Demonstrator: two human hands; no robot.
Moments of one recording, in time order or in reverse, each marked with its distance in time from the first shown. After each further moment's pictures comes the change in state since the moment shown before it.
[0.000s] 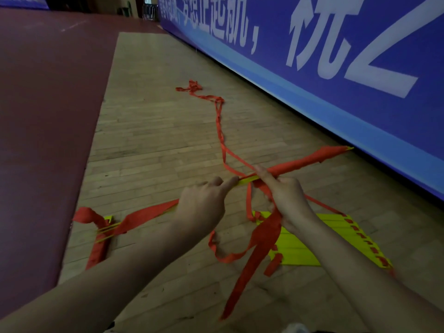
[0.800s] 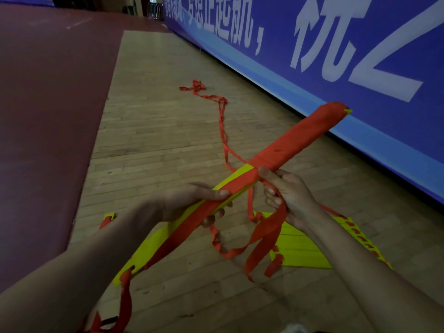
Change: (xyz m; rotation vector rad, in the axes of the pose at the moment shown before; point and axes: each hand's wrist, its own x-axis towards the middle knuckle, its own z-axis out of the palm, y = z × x) left_hand 0.008 -0.048 -0.013 -1.514 -0.833 -0.374; right_hand -0.003 -0.011 -0.005 0.338 -0.321 0.110
